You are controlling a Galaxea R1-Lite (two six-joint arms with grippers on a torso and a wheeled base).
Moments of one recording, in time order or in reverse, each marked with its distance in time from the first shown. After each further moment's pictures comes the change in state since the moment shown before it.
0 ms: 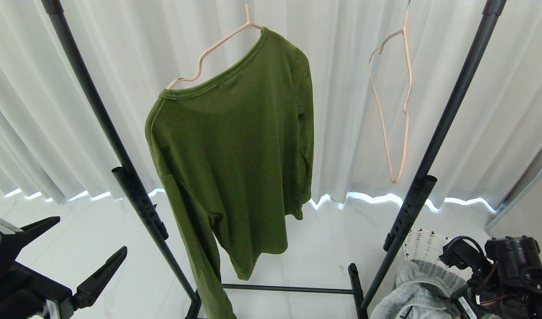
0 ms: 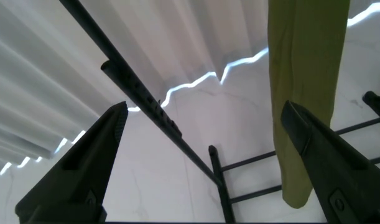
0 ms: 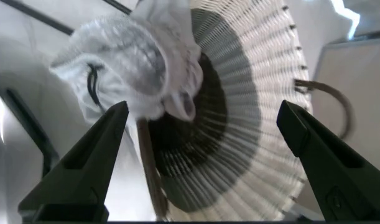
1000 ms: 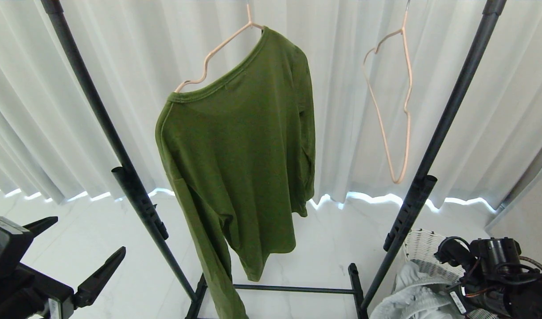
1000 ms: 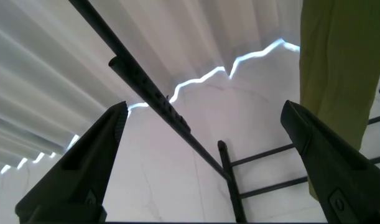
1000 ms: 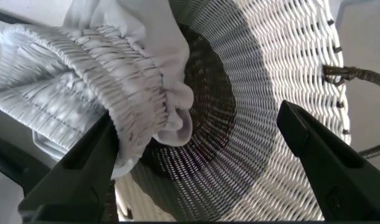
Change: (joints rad) left arm 0.003 0.010 0.000 0.002 0.026 0.030; right arm -0.078 0.230 -0.058 -0.138 0.000 0.020
